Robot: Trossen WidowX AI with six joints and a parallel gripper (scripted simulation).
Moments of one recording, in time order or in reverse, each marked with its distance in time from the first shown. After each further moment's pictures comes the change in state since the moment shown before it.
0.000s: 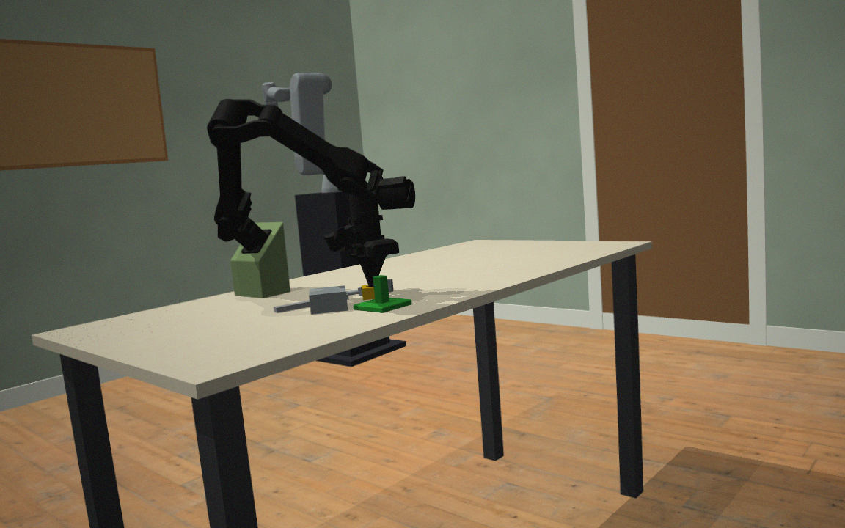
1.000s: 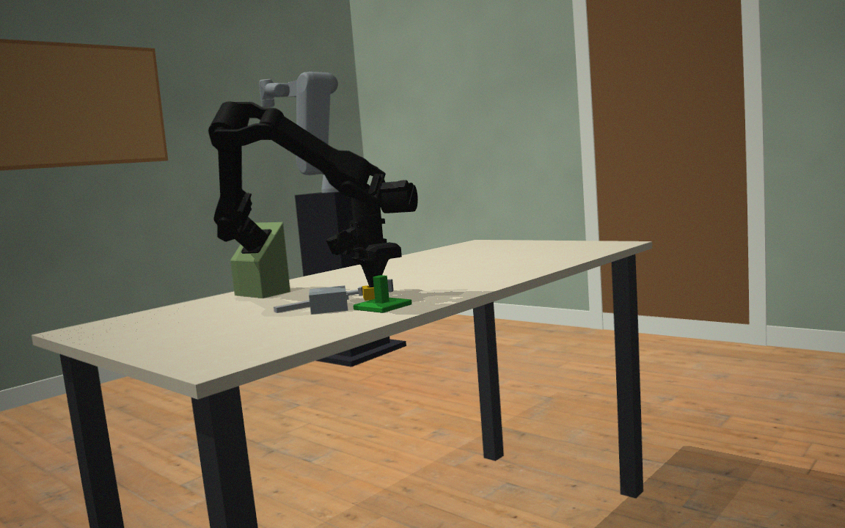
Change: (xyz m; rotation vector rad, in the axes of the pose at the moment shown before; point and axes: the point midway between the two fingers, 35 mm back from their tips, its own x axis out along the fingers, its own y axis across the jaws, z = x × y) arm 0.007 0.008 0.000 -0.006 -0.004 -0.004
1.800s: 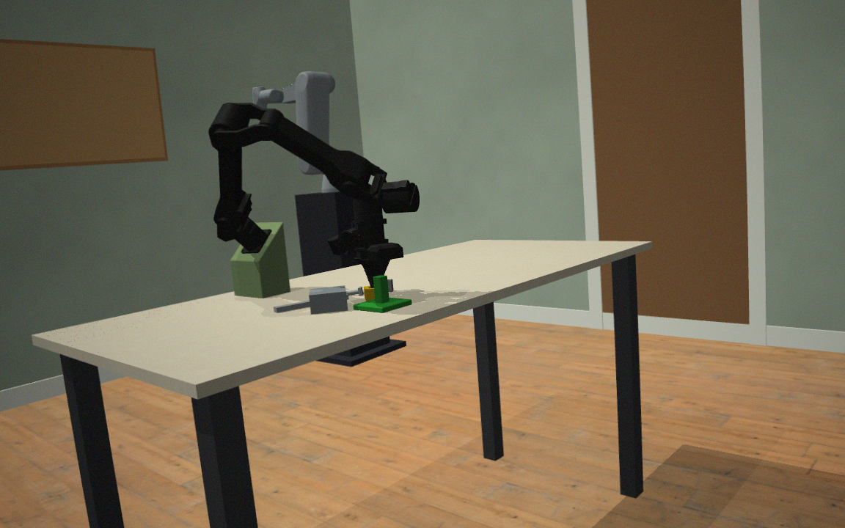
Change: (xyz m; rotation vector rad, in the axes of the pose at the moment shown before) arm 0.000 0.009 0.000 0.000 0.000 0.000
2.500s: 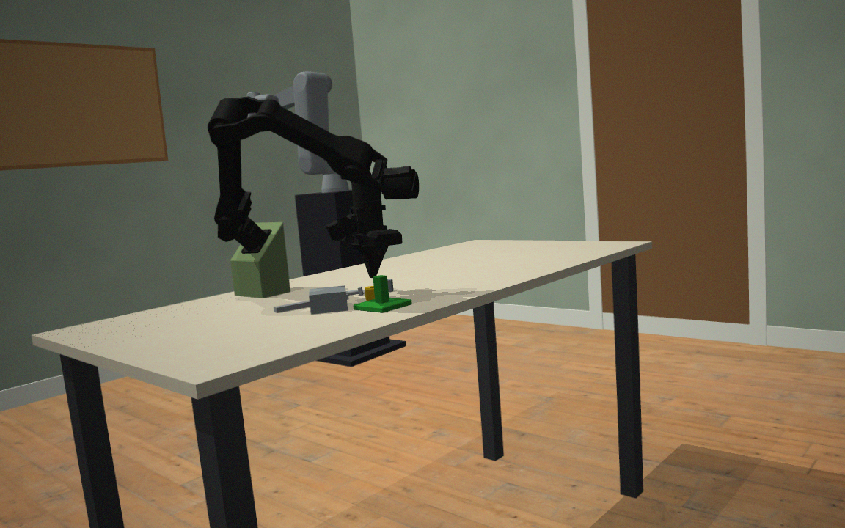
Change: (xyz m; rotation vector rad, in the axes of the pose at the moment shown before) arm -0.028 -0.002 0.002 -0.019 -0.016 -0.014
